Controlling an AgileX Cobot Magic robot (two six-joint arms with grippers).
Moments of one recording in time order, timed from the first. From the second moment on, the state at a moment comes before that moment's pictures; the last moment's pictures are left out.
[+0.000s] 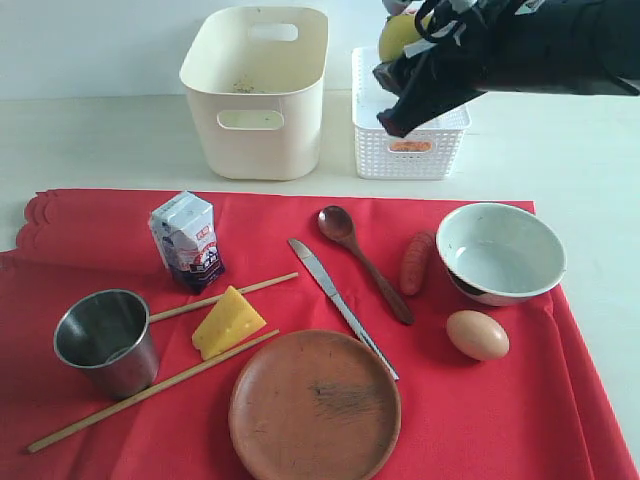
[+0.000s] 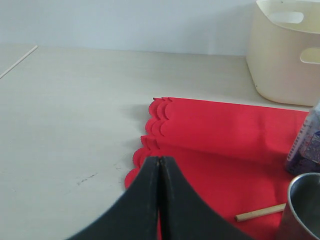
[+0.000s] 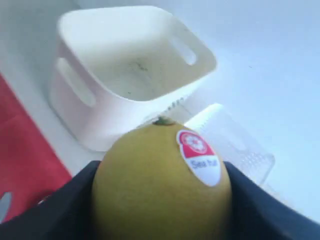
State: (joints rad) left arm 0.01 0.01 0.00 0.10 0.37 -0.12; right arm 0.47 1.52 -0.94 0.61 -0.02 -1.03
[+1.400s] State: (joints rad) left arm 0.01 0.01 0.00 0.10 0.37 -0.12; right arm 0.32 2.22 -1.52 0.96 -0.03 -1.03
